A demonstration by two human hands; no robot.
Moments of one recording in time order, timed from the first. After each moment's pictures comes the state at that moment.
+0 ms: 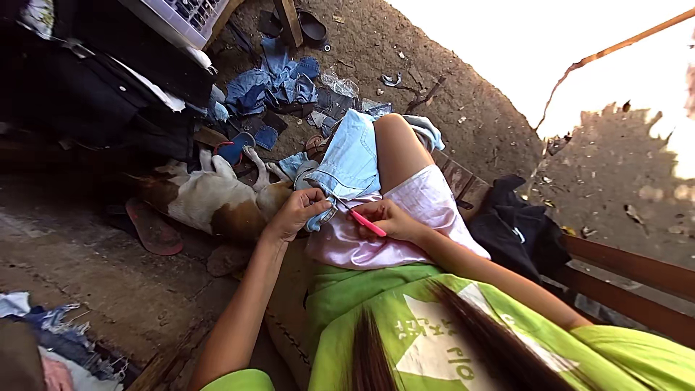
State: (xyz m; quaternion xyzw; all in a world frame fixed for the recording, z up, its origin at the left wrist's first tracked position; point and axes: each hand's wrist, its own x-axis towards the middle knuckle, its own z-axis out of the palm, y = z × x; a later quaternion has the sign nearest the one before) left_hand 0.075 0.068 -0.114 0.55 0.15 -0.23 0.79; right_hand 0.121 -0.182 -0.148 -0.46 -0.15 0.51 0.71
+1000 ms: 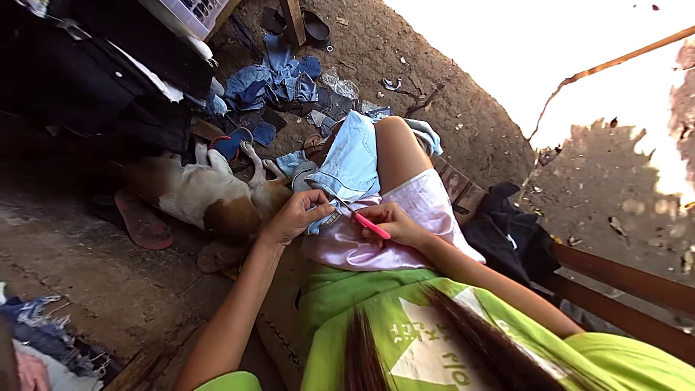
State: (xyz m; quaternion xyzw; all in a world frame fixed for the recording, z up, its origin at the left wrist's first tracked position) left_hand 0.070 0.064 -0.107 0.58 0.13 -0.24 0.77; right_hand 0.121 -0.190 -0.136 -0.50 -0.13 0.51 0.69
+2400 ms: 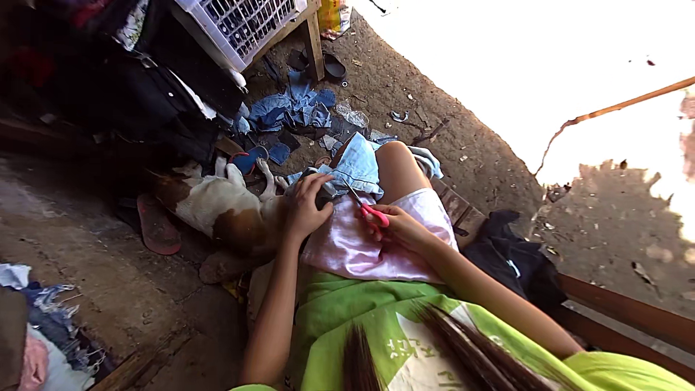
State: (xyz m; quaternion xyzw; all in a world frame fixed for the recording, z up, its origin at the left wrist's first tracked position) left_hand 0.082 0.056 -0.140 0.88 0.08 -0.01 0.46; right_hand 0.146 -0.186 -0.117 -0.53 0.01 0.54 0.65
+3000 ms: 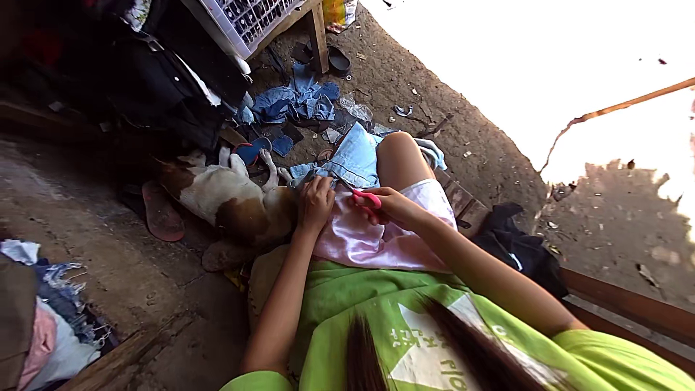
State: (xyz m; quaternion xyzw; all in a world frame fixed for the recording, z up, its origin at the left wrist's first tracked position) left_hand 0.063 0.023 -0.173 0.93 0.07 0.15 0.33; right_hand 0.155 -0.164 -0.107 -0.57 -0.03 0.58 0.58
